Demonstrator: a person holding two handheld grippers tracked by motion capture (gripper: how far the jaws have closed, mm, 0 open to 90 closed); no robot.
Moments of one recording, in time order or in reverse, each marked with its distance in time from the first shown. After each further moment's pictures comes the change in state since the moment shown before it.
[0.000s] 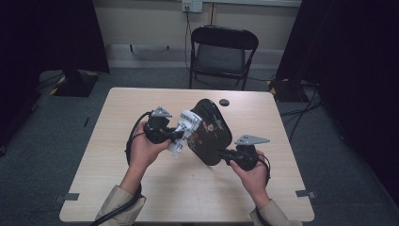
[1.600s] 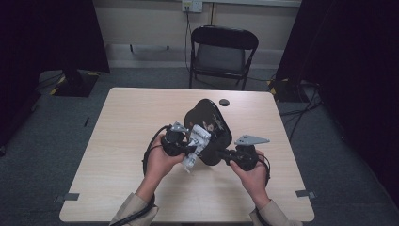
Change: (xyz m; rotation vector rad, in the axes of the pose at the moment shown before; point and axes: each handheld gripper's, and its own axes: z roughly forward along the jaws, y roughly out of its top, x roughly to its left) left arm -0.022 -0.043 0.060 0.115 -0.051 0.009; right arm 0.001 0.000 0.000 -0.001 -0.003 0.000
